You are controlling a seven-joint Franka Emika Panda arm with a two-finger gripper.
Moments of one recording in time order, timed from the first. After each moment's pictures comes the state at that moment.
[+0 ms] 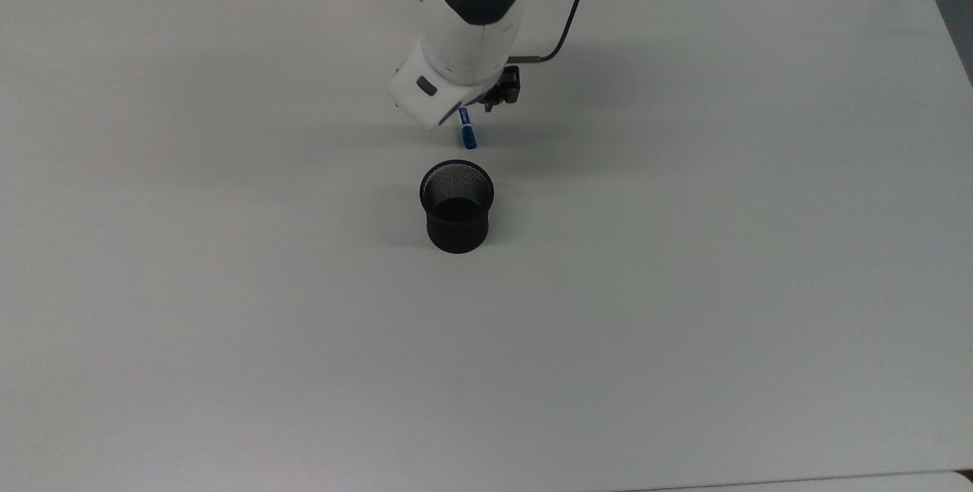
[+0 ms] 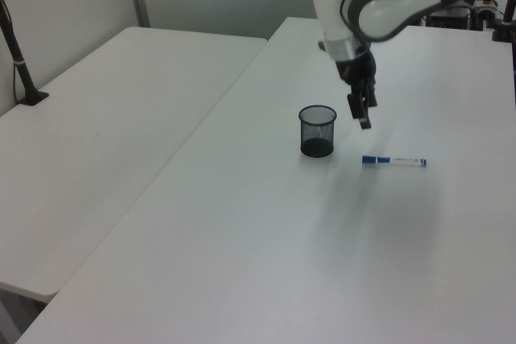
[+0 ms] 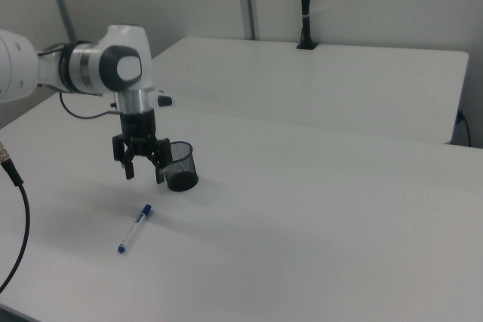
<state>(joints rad) 0.22 0.32 -0.06 -1.72 -0.05 1.74 0.06</state>
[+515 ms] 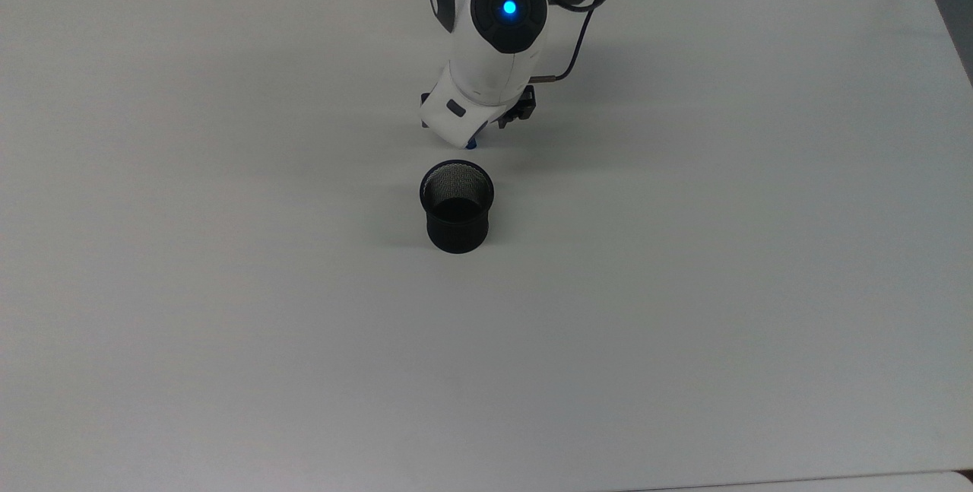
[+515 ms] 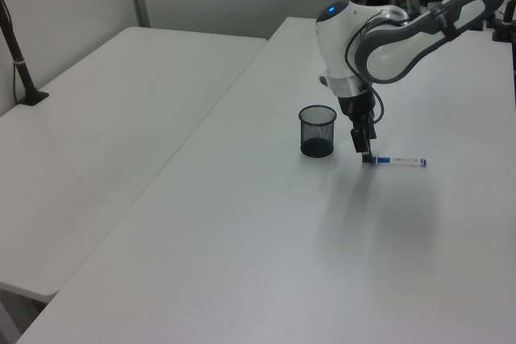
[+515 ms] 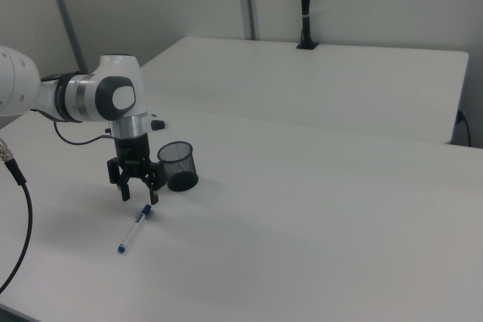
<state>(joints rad) 0.26 0.33 -0.06 -1.85 -0.05 1.90 0.06</state>
